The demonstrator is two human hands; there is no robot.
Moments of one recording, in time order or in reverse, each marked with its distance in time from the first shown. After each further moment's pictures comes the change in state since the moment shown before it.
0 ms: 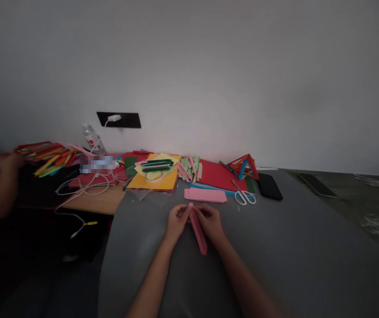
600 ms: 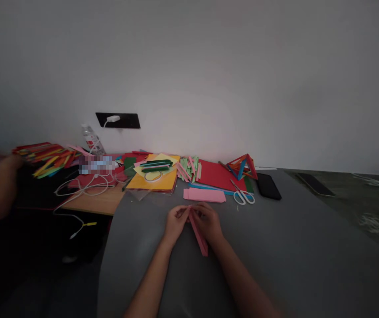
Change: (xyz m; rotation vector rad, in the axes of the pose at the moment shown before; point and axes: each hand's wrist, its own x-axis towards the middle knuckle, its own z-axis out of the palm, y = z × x) left_hand 0.000 -0.002 -0.002 0.020 0.016 0.012; right_hand -0.001 -0.004 0.000 -0.291 0.003 -0.258
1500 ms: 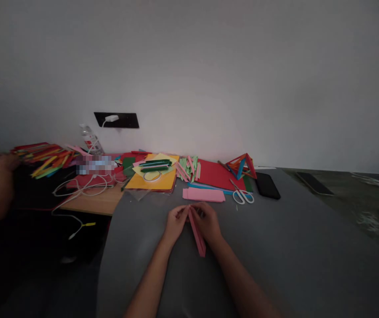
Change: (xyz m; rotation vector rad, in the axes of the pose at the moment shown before) left_hand 0.000 -0.001 -0.001 0.016 -0.072 0.016; right_hand 0.001 -0.003 0.001 0.008 0.025 0.059
